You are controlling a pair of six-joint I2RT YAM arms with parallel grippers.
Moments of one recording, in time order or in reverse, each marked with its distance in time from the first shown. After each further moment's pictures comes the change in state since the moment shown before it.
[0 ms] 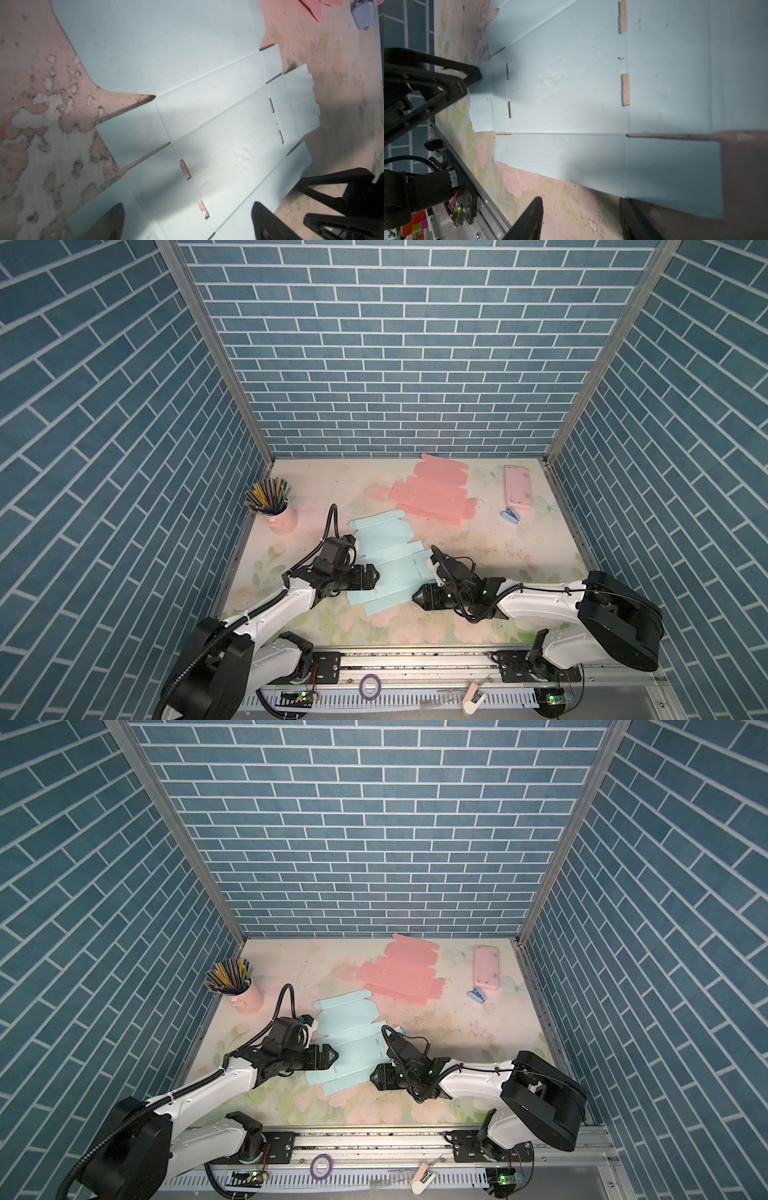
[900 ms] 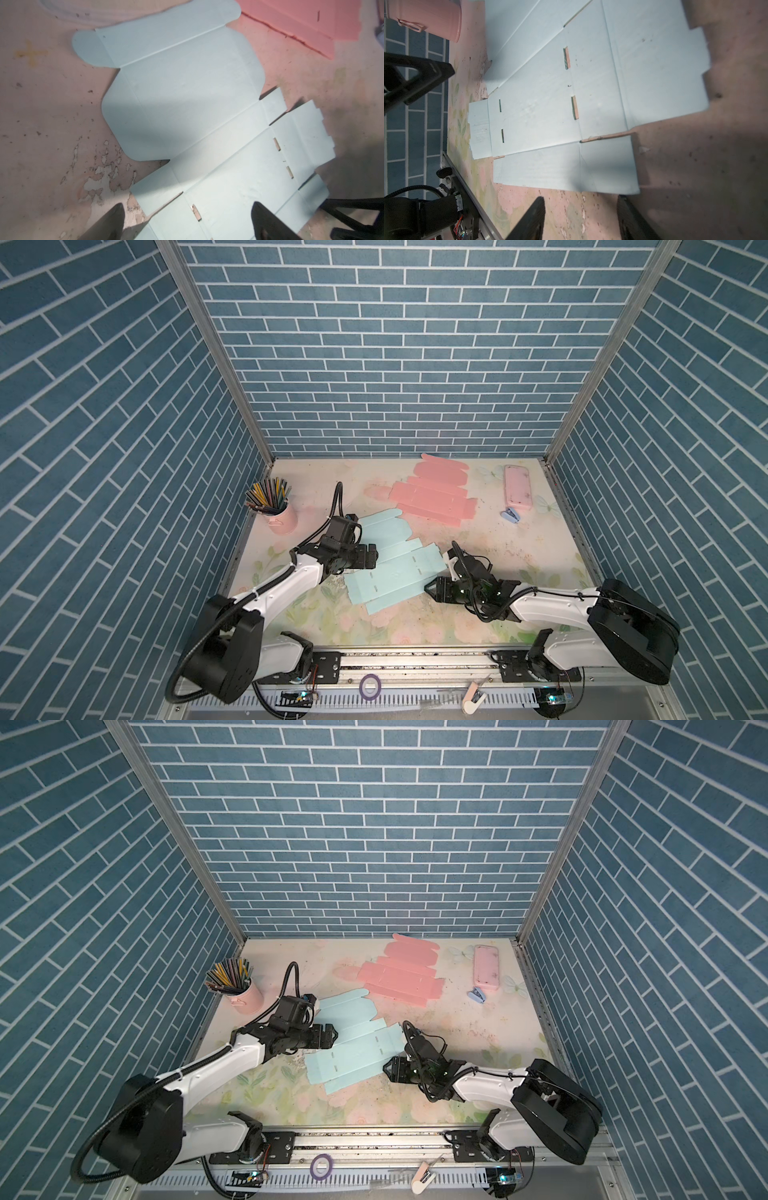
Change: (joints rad) left arm 0.023 0.177 0.232 -0.085 -0.148 0.100; right arm -0.098 -0.087 -0.116 0.094 0.003 0.011
